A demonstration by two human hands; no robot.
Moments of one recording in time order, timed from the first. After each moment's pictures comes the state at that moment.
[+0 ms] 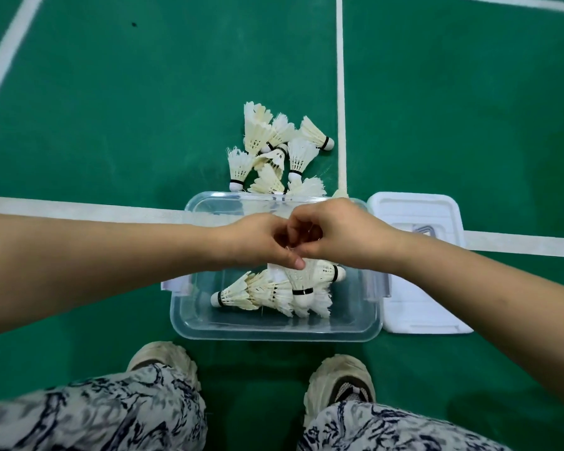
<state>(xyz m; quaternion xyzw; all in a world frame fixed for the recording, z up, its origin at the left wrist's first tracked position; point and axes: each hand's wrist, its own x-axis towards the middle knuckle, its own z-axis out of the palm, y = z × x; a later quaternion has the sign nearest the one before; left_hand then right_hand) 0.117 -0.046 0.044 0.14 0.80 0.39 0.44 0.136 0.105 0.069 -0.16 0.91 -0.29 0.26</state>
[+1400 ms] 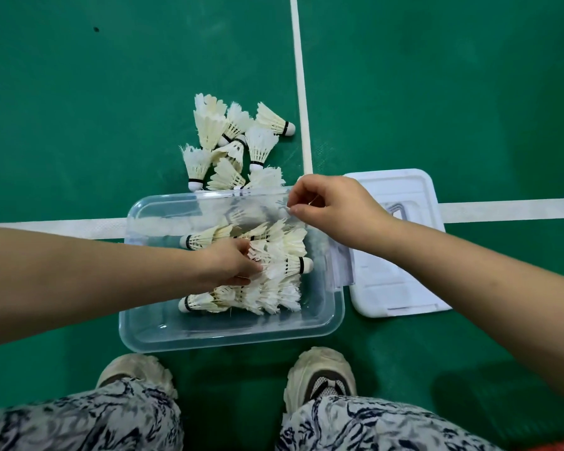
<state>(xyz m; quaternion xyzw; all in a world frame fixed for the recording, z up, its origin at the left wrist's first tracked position) 0.135 -0.016 -0.025 -0.16 0.71 0.44 0.52 0.143 0.169 0.041 -0.02 0.89 -0.42 0.17</state>
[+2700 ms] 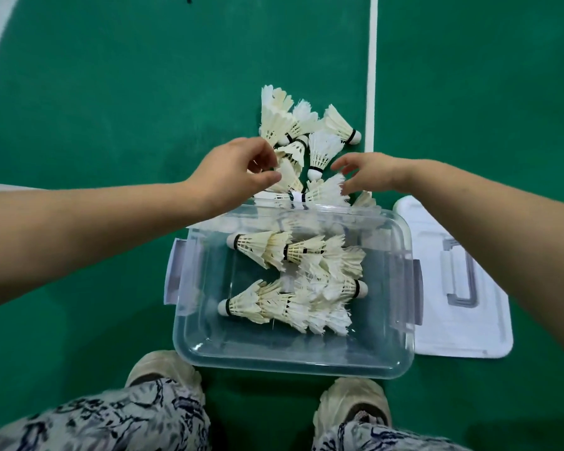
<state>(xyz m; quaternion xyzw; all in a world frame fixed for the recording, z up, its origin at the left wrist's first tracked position) 0.040 -0.081 0.022 0.13 0.92 0.33 0.18 0.012 0.153 -0.018 0.03 0.89 -0.23 0.40</state>
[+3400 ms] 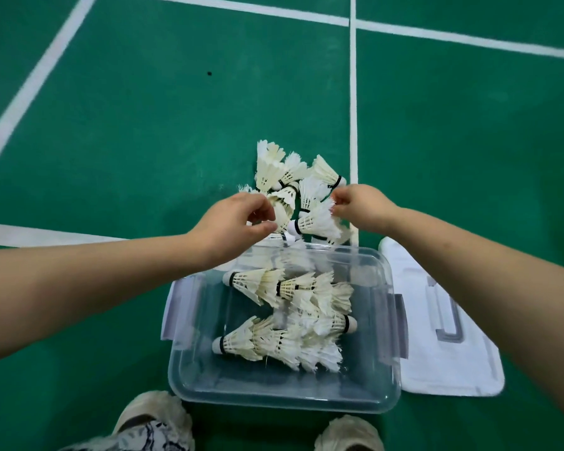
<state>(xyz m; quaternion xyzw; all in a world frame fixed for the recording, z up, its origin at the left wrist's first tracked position) 0.056 -0.076 0.040 0.15 0.92 0.32 0.19 0.021 0.146 0.009 -0.01 0.95 -0.20 0.25</state>
